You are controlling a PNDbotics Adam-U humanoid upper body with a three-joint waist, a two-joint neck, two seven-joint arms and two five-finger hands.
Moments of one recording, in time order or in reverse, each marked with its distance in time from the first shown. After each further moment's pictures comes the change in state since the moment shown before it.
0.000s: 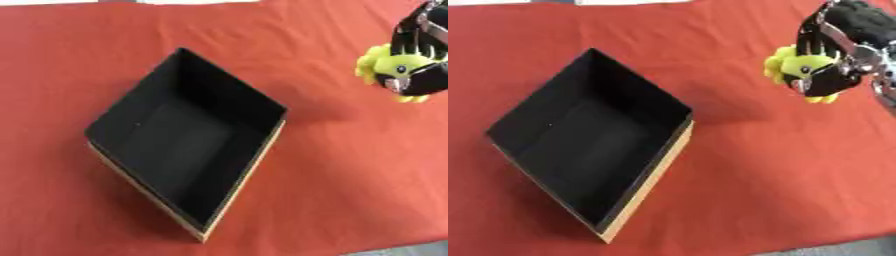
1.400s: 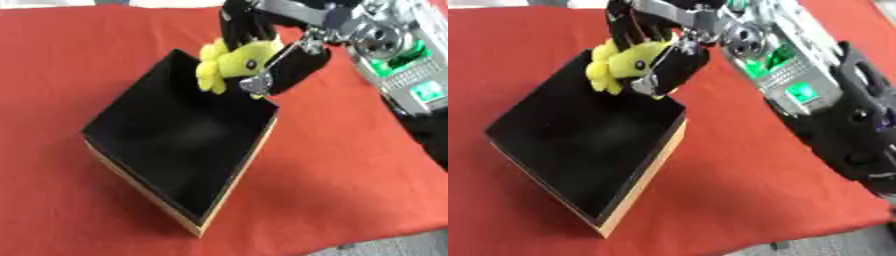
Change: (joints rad) left arm -0.001 -0.010 -0.007 0.000 0.013 -0.004 -0.015; right arm -0.522 0.436 0.392 0.000 -0.036 -0.111 0.259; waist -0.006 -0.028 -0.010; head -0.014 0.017
